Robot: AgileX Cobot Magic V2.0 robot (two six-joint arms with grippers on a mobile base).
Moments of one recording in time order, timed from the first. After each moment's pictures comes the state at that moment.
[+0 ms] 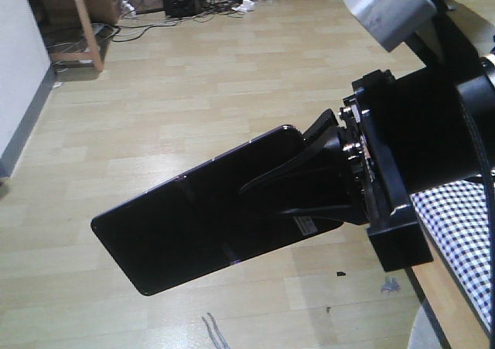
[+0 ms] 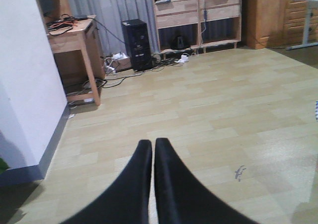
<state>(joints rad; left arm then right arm) 0.01 -0.02 0.03 -0.03 0.17 0.15 0.42 1.23 -1.29 0.96 1.25 -0.86</state>
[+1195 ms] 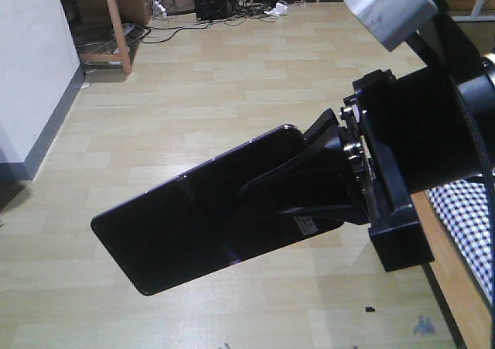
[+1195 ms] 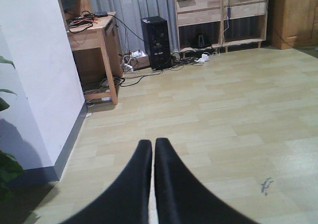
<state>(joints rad) 0.01 -0.02 0.03 -0.03 0.17 0.15 0.42 1.23 -1.29 0.96 1.25 -0.86</state>
